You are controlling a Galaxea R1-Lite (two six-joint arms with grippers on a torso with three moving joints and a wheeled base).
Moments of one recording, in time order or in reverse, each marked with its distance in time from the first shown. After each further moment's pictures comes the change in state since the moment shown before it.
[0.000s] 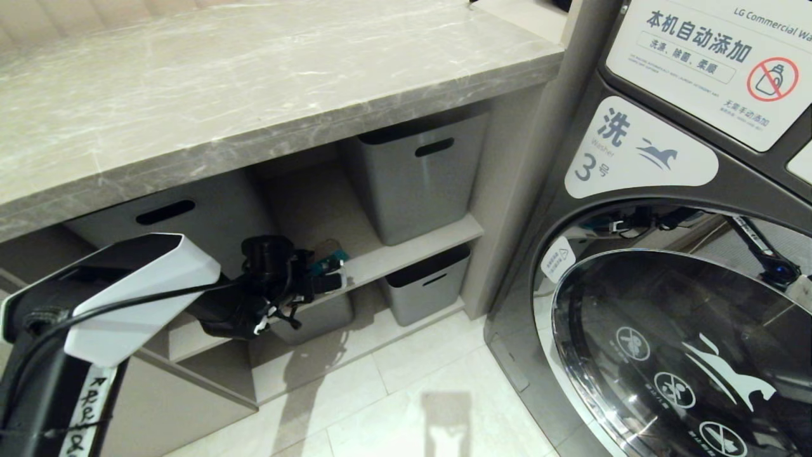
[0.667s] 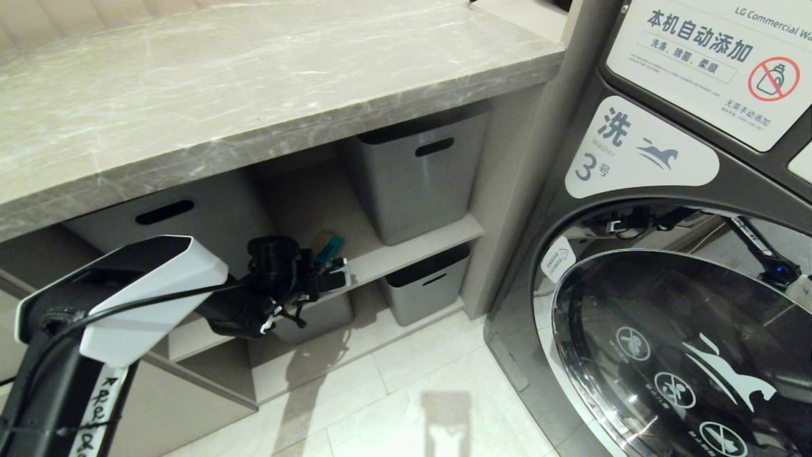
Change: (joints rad) left arm -0.009 0.022 -0.039 -0.003 0.000 -0.032; right arm 0.000 0.000 0.000 0.000 0.000 0.000
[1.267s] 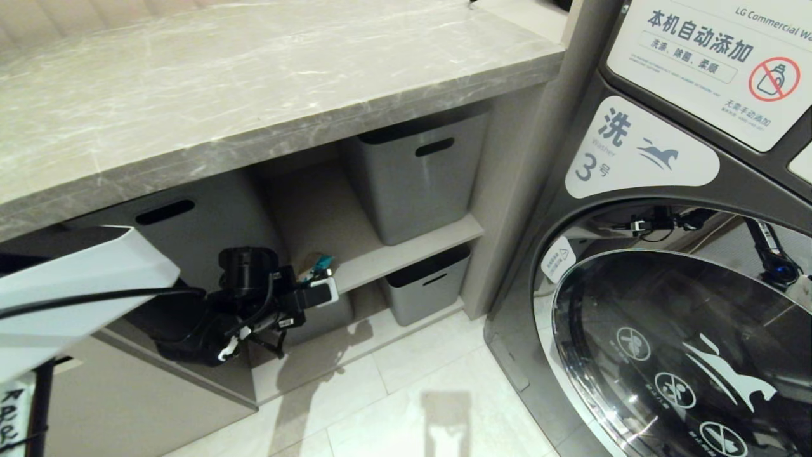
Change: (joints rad) left arm -0.010 -0.256 0.397 -0.003 -0.011 -0.167; right arm 0.000 0.000 0.000 0.000 0.000 0.000
